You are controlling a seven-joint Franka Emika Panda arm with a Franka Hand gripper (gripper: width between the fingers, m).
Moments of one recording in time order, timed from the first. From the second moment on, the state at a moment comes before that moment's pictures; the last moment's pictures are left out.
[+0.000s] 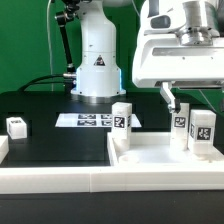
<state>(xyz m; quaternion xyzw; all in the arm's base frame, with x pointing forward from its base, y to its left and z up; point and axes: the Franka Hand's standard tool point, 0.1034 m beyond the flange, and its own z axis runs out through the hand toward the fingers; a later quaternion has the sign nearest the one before) 0.618 0.117 0.107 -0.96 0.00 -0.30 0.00</state>
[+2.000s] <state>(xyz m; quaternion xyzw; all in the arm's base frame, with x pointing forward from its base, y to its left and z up) 0.632 0.112 0.096 -1.00 0.03 -0.08 0.01</state>
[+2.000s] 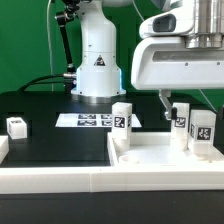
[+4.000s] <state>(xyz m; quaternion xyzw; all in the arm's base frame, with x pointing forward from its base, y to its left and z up) 0.629 0.112 0.093 -0.91 0.40 -0.07 0.03</state>
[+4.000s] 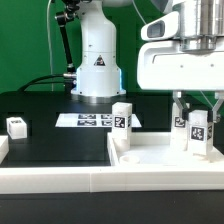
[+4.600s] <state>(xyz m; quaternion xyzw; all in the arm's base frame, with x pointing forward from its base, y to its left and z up) 0.625 0.109 0.092 -0.77 0.64 -0.04 0.05</state>
